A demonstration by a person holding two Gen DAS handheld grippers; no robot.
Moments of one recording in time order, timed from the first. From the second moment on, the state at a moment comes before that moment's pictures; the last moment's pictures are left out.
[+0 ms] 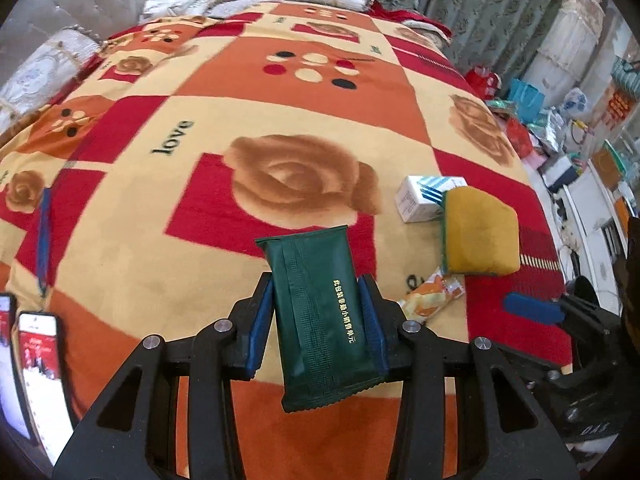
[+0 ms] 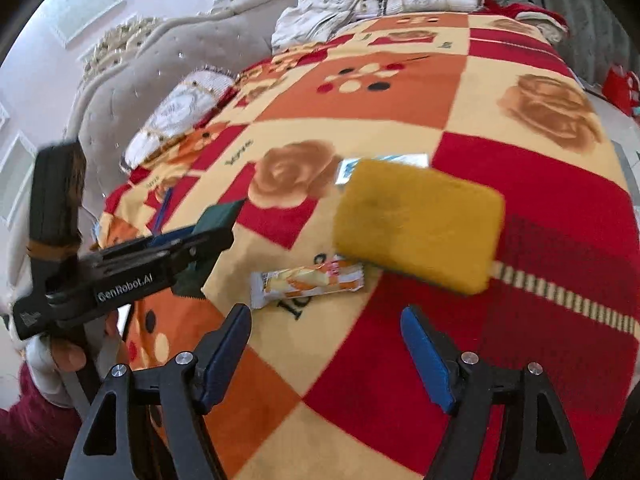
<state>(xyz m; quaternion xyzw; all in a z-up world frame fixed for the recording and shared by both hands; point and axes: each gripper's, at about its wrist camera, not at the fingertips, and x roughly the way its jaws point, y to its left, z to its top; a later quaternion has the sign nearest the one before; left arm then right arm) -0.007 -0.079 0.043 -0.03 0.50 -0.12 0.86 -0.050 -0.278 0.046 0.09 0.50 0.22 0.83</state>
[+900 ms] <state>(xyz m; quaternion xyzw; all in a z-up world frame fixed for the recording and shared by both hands) -0.091 -0.005 0.049 -0.09 0.52 -0.15 0.84 -0.037 -0.230 0.038 -0.01 0.47 0.21 0.85</state>
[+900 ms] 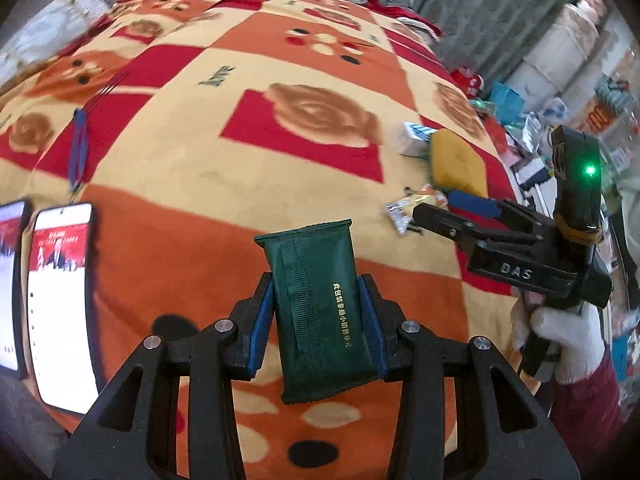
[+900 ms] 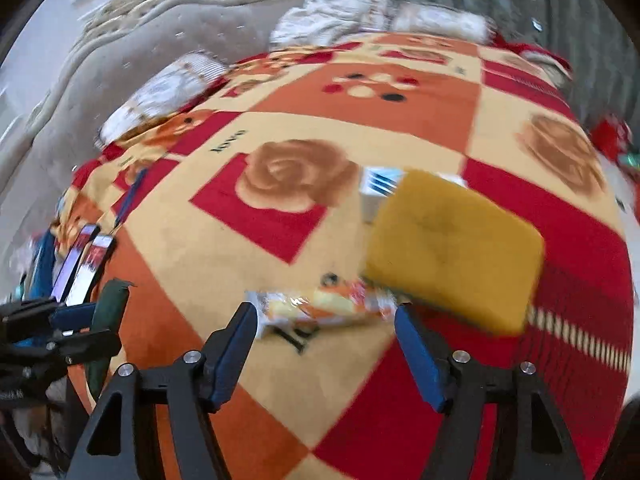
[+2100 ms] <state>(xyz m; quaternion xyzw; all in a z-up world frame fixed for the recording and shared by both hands) -0.087 -0.012 0.060 -0.10 0.50 -0.15 0.85 -0.057 -0.202 0.021 -0.10 0.50 0.27 0.82</state>
